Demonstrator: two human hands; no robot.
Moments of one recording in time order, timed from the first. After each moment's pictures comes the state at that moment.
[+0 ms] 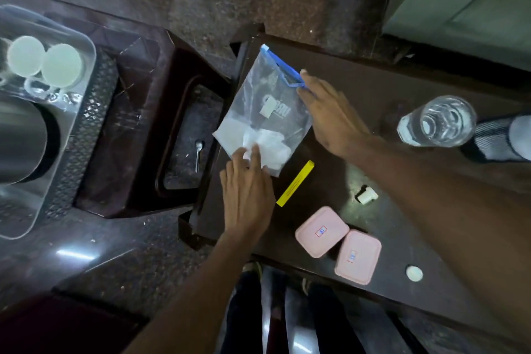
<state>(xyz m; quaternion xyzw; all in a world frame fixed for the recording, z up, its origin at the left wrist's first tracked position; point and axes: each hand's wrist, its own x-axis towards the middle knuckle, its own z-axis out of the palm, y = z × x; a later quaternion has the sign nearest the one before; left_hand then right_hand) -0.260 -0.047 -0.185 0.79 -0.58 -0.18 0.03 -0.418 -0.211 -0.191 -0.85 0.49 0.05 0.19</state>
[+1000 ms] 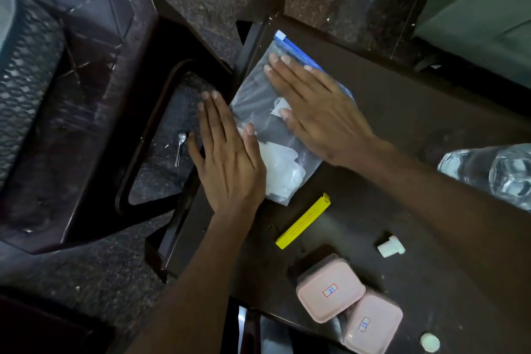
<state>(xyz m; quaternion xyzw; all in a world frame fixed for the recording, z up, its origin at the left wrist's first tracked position) -0.232 -0.124 -0.268 0.87 -0.46 -0.11 0.12 -0.377 -0.255 -0.256 -0.95 0.32 -0.01 0.06</state>
